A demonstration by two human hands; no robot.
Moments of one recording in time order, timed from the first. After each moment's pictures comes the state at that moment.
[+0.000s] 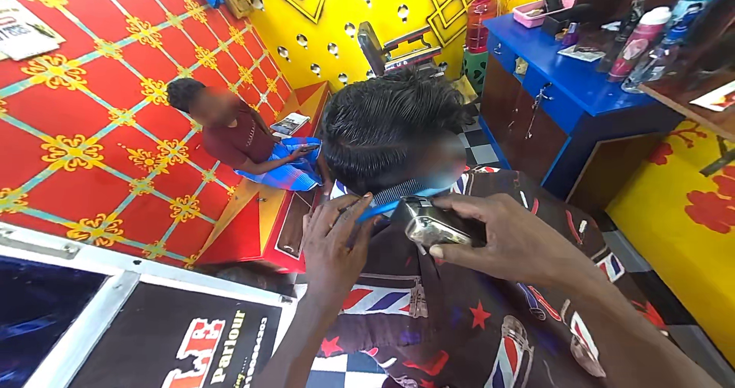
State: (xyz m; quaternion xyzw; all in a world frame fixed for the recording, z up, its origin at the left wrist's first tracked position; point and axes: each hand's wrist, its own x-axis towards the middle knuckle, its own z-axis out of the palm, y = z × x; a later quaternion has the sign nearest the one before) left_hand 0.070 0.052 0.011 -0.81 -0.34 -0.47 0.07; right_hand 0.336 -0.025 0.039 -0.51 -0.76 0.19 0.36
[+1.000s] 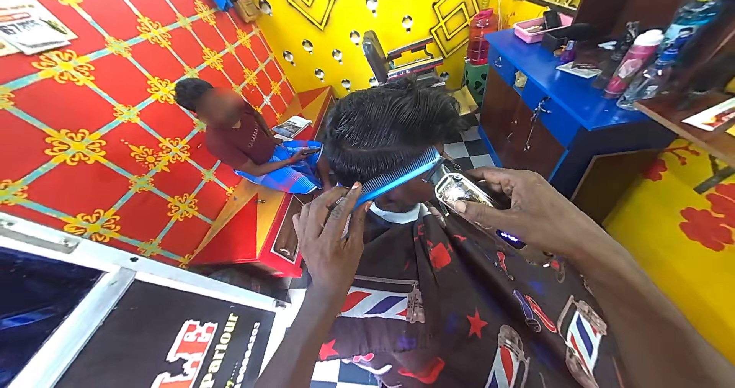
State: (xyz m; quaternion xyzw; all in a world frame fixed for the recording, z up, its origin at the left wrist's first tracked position) left_hand 0.081 0.061 0.015 -0.75 -0.35 -0.54 0.17; right_hand 0.370 -0.014 0.062 -0.60 -0.65 0.28 0.38
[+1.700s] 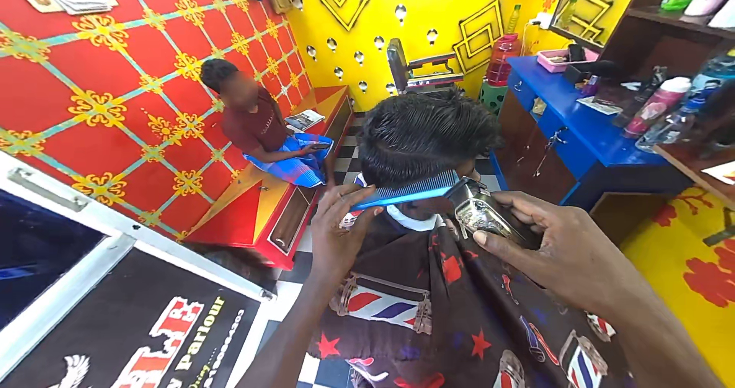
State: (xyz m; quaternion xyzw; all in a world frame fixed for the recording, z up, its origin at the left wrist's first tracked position) left_hand 0.045 0.081 0.005 -0.75 -0.32 -0.57 -0.10; right_hand 0.345 -0.031 0.069 -0.62 -0.69 0.11 0.36
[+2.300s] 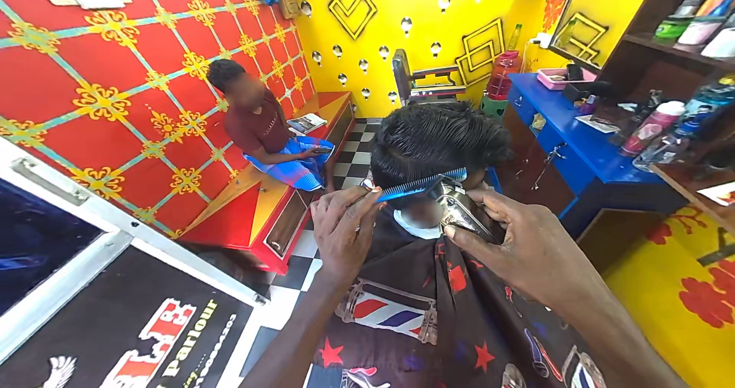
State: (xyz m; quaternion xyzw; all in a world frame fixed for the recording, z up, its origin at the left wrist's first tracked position) left_hand 0.049 0.087 0.014 -0.71 -0.28 -0.62 0.16; right_hand 0.298 -0.011 0.084 -0.64 -0.69 0.06 0.33
